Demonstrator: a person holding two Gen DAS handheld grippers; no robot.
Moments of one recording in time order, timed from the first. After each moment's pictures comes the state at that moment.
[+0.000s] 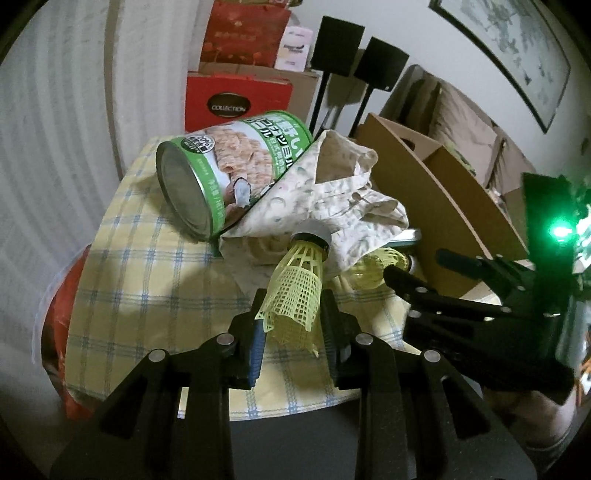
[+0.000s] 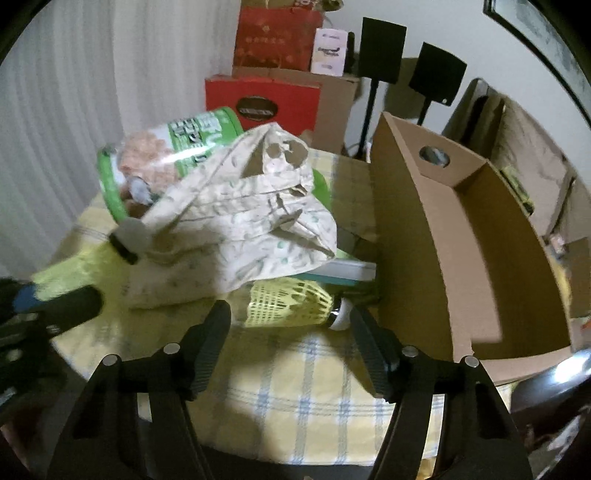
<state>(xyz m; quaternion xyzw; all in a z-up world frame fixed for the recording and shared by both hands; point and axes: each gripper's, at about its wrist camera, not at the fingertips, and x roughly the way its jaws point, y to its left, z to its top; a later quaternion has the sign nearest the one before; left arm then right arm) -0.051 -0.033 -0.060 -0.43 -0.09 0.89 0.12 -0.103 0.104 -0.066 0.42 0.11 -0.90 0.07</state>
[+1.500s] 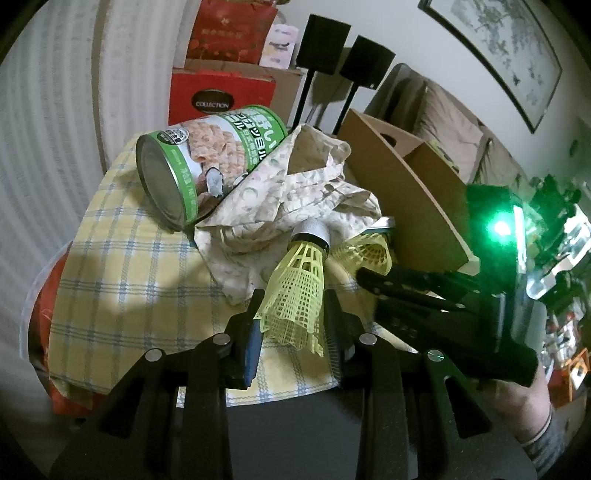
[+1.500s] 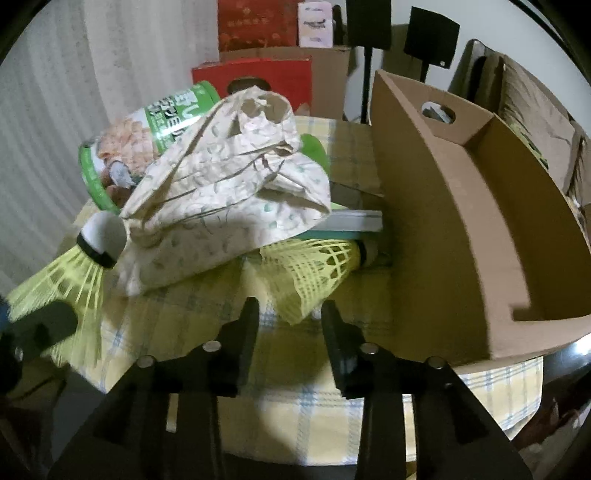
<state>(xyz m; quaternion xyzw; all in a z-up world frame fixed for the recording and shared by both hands) -0.042 -0.020 -0.059 -0.43 -0.10 0.88 0.14 -0.118 0.125 -0.103 0.46 0.05 -0.88 0.08</state>
